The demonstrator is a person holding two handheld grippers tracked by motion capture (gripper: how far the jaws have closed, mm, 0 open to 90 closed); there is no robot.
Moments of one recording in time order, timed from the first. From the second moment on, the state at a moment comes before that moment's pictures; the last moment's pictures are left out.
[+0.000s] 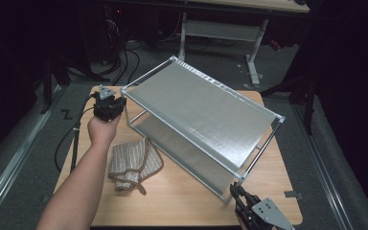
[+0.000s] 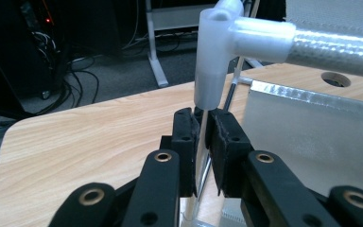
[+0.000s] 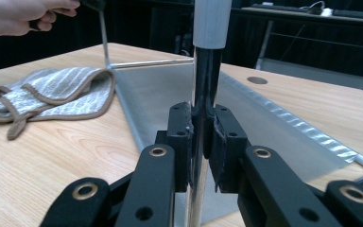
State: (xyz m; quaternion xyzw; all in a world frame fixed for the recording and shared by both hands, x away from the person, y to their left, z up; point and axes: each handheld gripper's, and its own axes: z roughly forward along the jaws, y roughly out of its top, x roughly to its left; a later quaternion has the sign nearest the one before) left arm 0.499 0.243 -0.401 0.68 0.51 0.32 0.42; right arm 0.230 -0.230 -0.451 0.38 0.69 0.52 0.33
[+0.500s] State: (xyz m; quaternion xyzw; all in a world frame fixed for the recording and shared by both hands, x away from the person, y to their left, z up) left arm 0.441 0.260 -0.408 0.67 0.50 0.30 0.46; right arm 0.243 -0.204 -0.453 0.35 0.71 0.54 0.30
